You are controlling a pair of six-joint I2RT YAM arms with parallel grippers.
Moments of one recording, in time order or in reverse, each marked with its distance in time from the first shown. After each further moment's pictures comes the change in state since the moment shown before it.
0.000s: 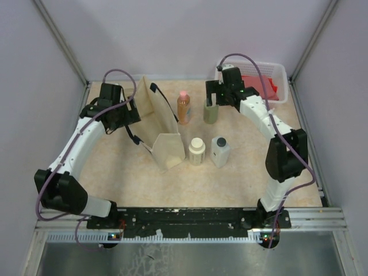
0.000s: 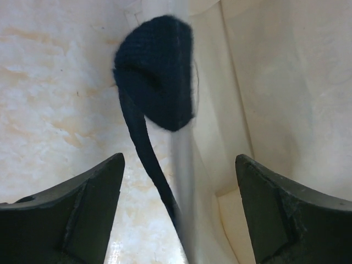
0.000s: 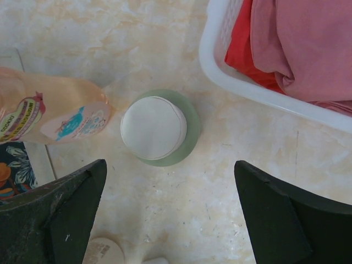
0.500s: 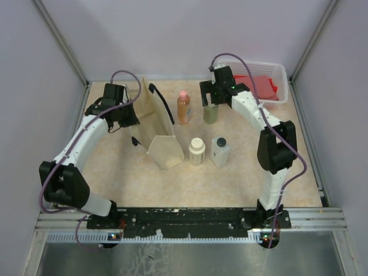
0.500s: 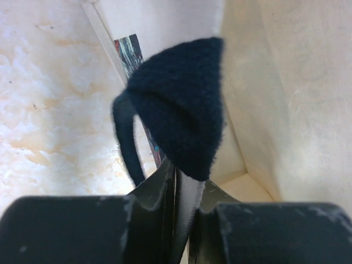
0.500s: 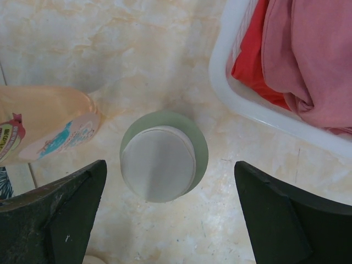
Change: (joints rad) left arm 0.001 0.070 -0.053 0.099 0.148 0.024; right arm 0.029 0.144 0.117 -0.029 0.038 -0.053
